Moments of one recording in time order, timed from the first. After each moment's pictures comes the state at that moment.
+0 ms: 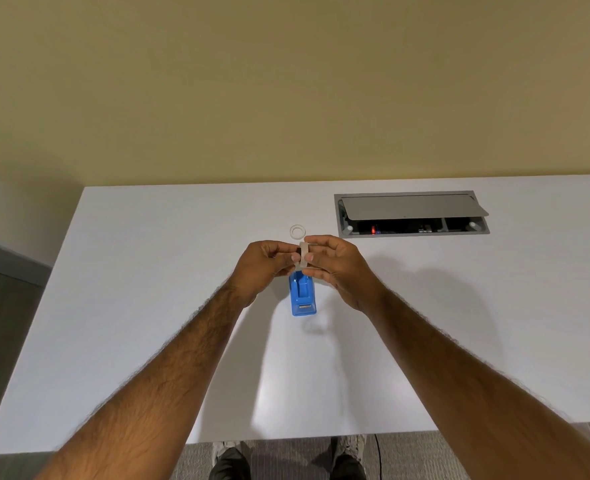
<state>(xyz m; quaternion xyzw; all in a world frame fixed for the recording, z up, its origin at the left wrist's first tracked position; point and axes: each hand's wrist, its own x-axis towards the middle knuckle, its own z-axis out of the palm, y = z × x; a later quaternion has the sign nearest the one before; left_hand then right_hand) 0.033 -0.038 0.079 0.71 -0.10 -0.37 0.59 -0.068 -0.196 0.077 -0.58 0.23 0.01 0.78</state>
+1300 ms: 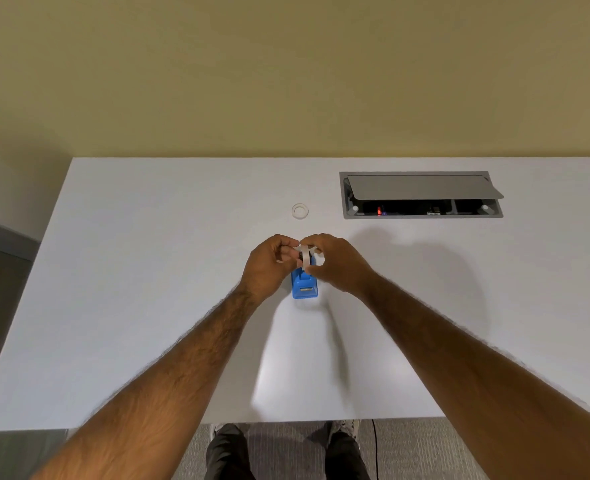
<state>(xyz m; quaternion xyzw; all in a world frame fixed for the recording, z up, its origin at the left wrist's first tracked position) 0.012 -0.035 0.030 0.80 -0.14 -0.29 0.50 -0.063 -0.195 0.042 -0.92 0.13 0.08 0.37</state>
